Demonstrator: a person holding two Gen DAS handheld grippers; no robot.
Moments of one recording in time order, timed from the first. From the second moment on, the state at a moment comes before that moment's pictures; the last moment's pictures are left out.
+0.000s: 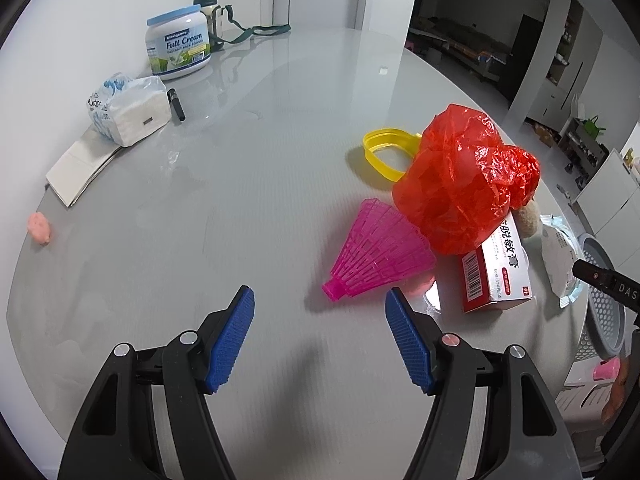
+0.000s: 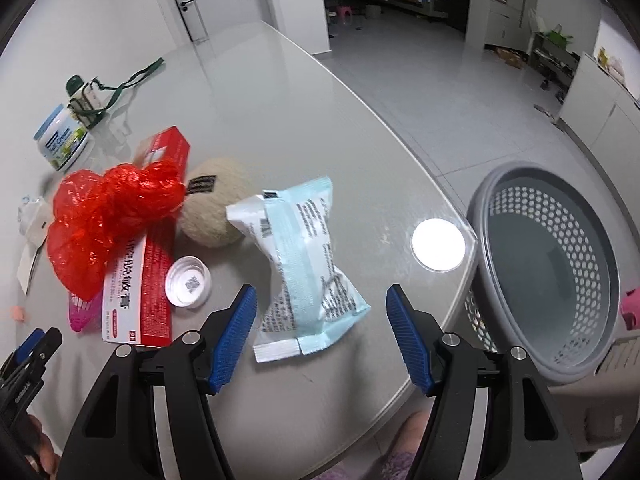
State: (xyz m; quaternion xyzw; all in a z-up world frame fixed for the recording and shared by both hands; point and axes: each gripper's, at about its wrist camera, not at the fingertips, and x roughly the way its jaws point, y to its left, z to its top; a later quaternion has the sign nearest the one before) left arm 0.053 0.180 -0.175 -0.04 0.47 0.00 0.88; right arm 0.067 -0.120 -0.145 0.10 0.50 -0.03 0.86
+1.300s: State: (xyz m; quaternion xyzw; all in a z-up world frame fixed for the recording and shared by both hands) left arm 0.075 0.164 -0.195 0.01 0.47 -0.05 0.88; right arm 0.063 -0.118 -0.145 0.10 0.50 -0.01 0.86
